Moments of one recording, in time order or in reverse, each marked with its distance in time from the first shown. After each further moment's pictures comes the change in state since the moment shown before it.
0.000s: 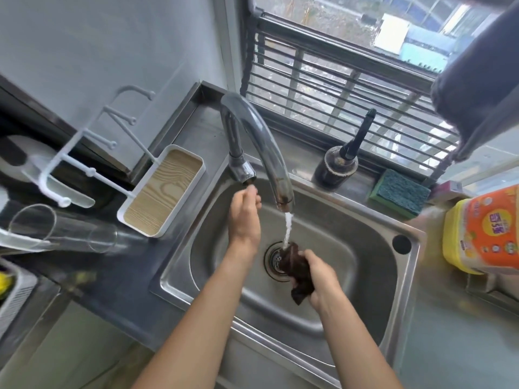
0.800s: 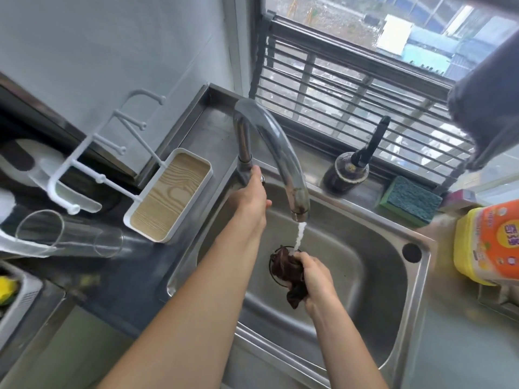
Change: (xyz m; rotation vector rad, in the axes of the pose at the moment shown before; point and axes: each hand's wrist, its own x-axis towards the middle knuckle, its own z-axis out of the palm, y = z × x) left_hand 0.048 0.034 0.018 -0.104 0.212 -0.413; right_hand -0.029 -0.005 0.027 -0.058 -0.040 -0.086
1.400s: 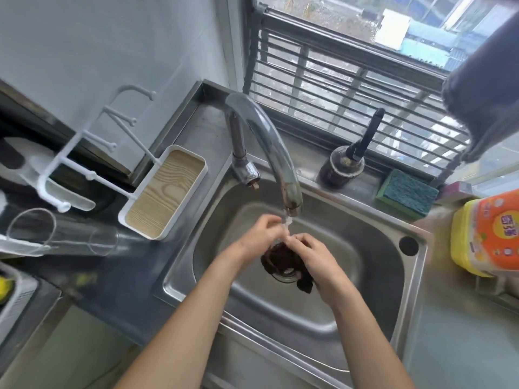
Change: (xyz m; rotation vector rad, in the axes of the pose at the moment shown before) left_hand -0.003 -0.064 -0.050 0.690 -0.727 0.181; right_hand -0.005 -0.029 -0.017 -0.403 -0.306 -0.279
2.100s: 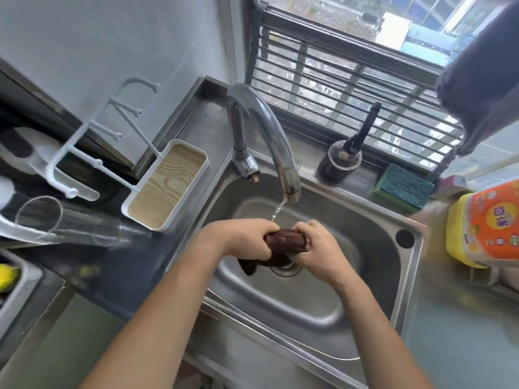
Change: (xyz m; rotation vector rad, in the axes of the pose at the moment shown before) left_hand -0.049 0.045 -0.026 0.843 -0.308 0.084; right_hand 0.011 0.007 -0.023 -0.745 0.019 -0.540
